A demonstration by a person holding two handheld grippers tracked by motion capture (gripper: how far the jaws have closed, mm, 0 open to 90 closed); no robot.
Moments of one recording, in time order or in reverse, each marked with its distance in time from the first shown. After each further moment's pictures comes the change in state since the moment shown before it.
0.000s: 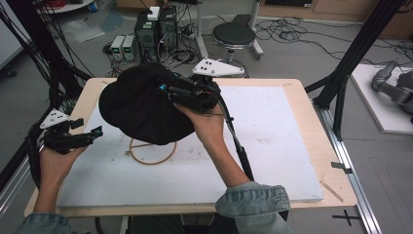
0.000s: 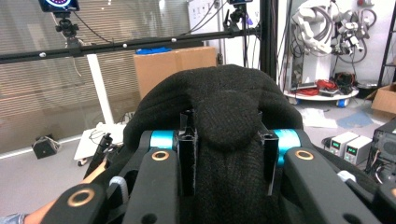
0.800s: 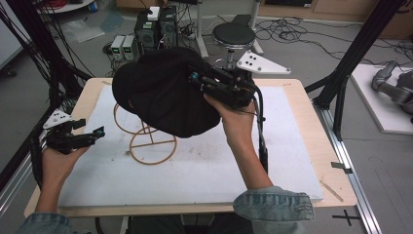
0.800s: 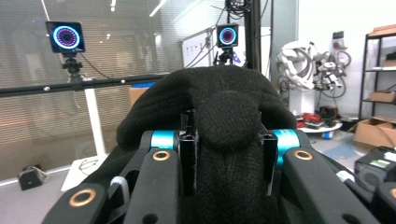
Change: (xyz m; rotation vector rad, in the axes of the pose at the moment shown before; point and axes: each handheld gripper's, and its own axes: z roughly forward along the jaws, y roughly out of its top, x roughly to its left) left arm -0.004 0.000 0.003 0.004 -0.006 0.006; right arm -0.009 0.024 -0.064 -0.152 -0.025 -0.012
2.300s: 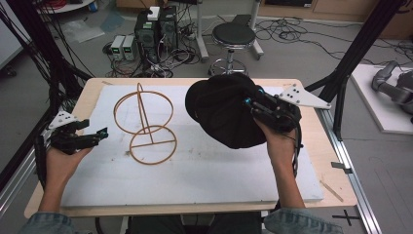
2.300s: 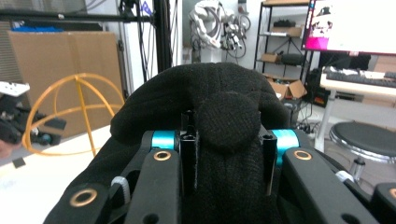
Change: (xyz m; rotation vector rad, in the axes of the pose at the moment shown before) left arm -0.007 -0.001 0.006 0.011 -0.007 0.011; right arm -0.040 -0.042 -0.103 0.160 -0.380 -0.113
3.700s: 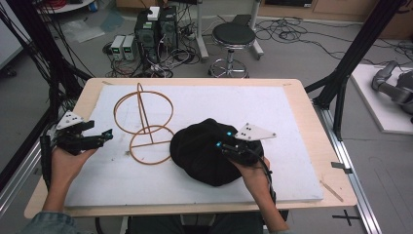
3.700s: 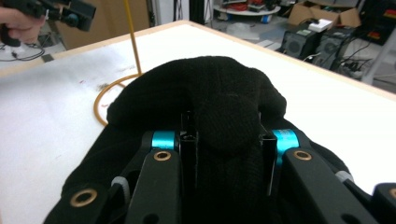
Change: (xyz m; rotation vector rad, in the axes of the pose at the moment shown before) left arm -0.009 -0.001 0.008 0.022 -0.016 0.022; right arm 0.048 -0.107 0.028 0.299 0.113 -0.031
